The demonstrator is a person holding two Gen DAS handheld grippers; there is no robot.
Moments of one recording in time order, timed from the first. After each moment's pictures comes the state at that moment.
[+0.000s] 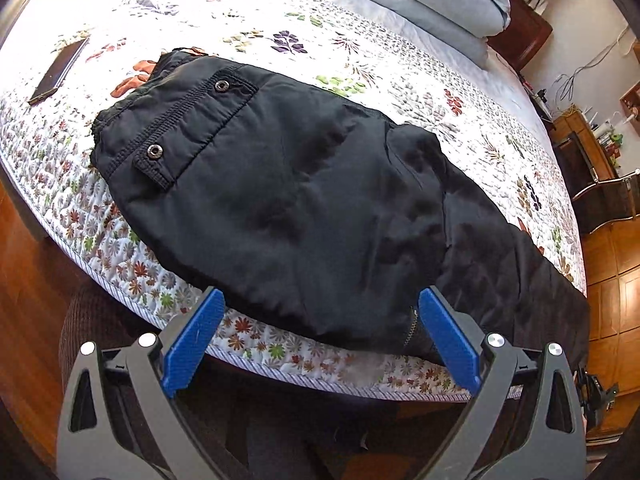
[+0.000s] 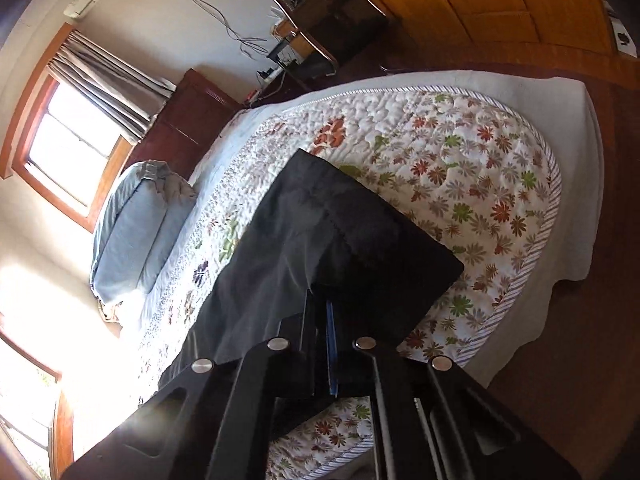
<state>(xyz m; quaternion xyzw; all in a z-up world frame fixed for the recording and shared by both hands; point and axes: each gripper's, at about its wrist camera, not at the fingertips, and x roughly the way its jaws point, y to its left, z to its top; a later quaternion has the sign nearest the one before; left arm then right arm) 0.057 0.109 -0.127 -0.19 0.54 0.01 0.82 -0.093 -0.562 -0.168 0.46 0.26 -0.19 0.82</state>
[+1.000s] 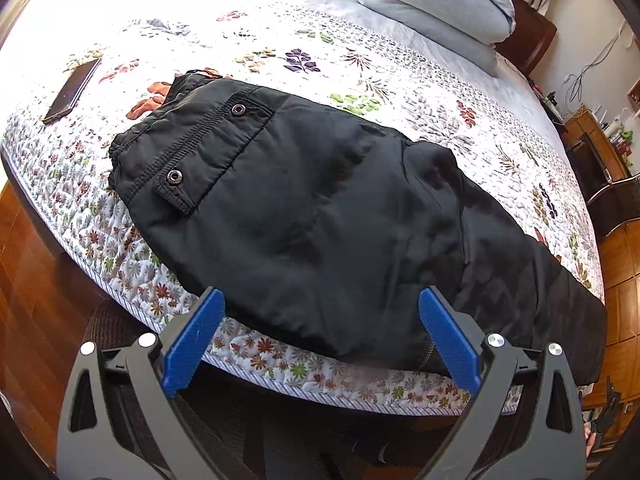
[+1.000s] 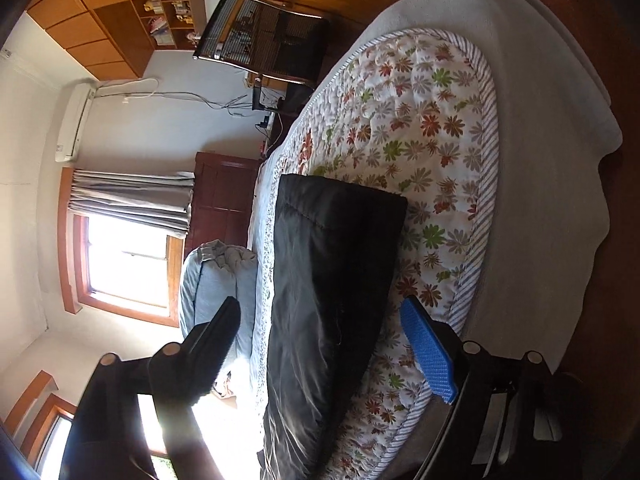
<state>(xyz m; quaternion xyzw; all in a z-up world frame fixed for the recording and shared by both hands) 0.061 0.115 -0.122 -0.16 0.52 0.04 0.84 -0.140 -0.575 -0.231 0.66 0.10 -0.12 0.74</state>
